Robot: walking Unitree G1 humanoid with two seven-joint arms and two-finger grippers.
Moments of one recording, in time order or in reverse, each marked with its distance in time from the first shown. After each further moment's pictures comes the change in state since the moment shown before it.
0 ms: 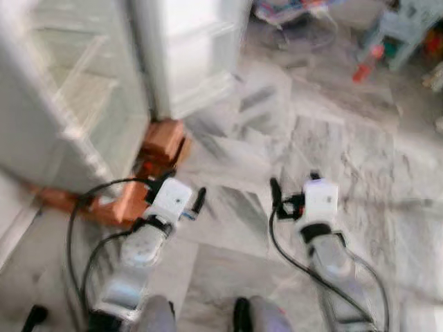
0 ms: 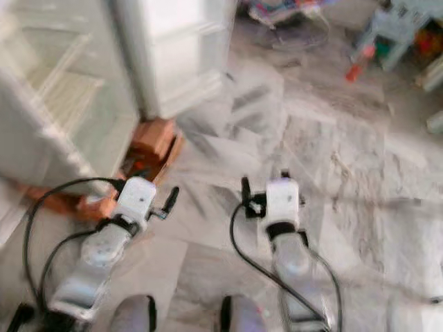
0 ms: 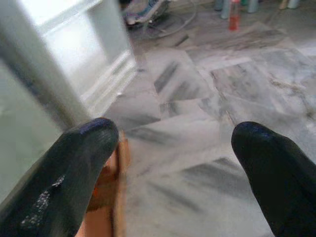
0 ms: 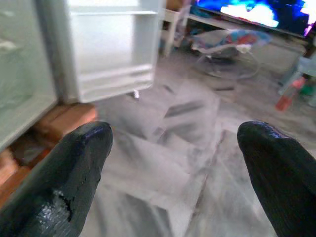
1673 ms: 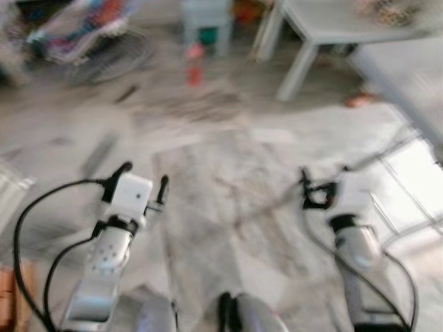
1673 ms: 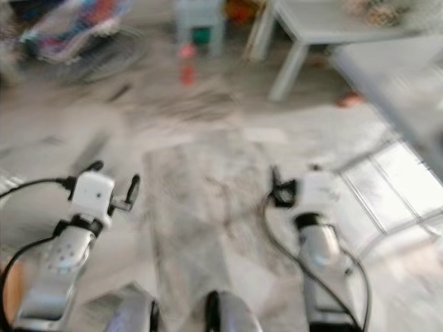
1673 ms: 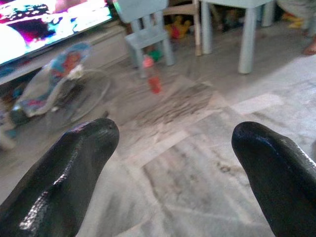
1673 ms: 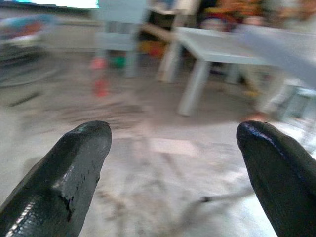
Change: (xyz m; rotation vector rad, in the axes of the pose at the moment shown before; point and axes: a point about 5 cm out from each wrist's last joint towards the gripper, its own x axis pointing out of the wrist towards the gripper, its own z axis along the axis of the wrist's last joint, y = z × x) left arm -0.038 0.065 0.002 0.052 0.017 0.260; right arm 0.009 -0.037 0.011 0.076 -0.035 -0.100
